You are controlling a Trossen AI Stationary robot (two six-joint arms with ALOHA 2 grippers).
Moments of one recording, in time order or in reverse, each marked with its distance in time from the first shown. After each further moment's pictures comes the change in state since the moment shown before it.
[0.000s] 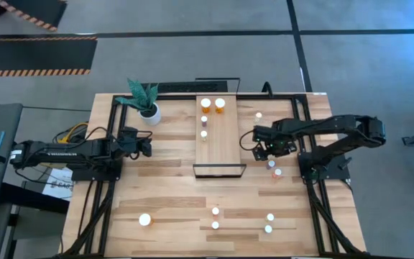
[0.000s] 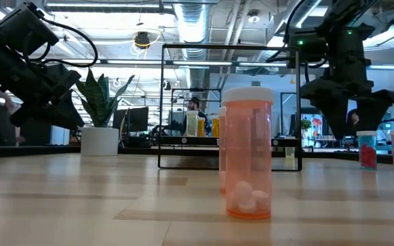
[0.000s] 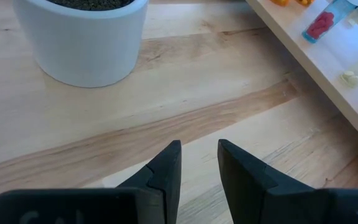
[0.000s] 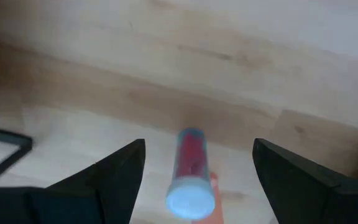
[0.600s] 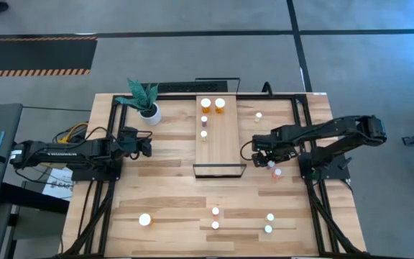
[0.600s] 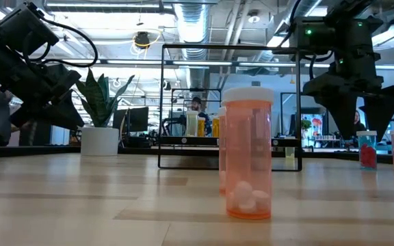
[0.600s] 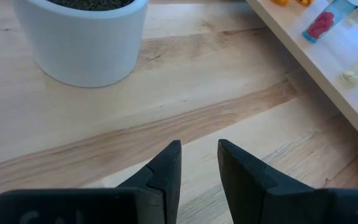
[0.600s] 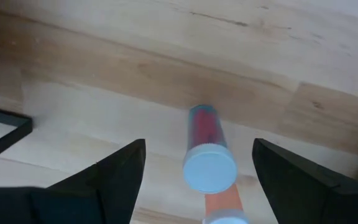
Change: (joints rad) left arm 0.000 0.000 0.000 0.000 0.000 0.000; right arm 0.130 0.000 0.000 0.008 0.023 0.134
